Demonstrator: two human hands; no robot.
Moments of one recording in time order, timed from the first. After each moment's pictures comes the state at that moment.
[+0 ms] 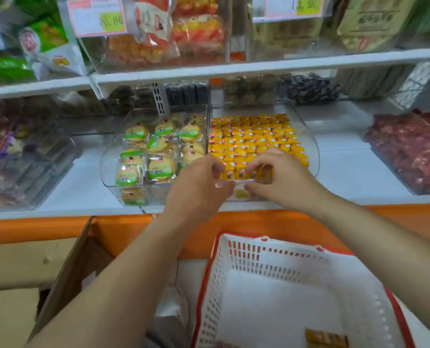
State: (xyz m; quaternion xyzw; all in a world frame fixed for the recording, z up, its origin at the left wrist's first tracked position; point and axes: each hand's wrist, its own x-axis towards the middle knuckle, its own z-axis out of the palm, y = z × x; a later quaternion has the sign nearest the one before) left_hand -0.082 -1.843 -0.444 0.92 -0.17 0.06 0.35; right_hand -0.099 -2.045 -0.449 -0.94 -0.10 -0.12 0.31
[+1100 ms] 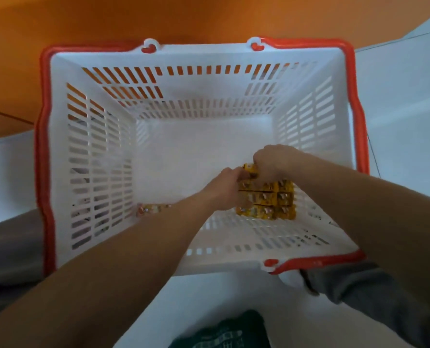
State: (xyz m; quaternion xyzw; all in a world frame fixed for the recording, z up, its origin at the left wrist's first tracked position) left_hand -0.246 -2.009 -0.867 0.77 -0.23 -0.53 0.26; right_hand -0.252 -2.169 -0.828 -0.86 0.04 0.51 0.01
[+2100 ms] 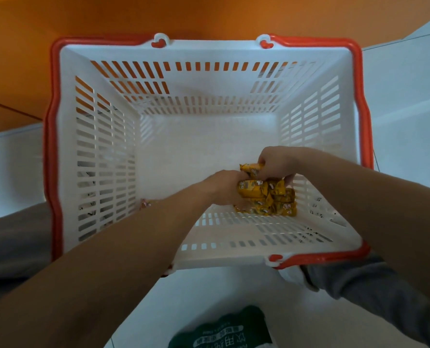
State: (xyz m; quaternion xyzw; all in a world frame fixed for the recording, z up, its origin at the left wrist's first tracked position) left_hand -0.235 -2.005 -0.864 0.73 -0.34 -0.56 0.18; right_hand -0.259 -2.179 -0.823 -0.78 0.21 0.55 0.24
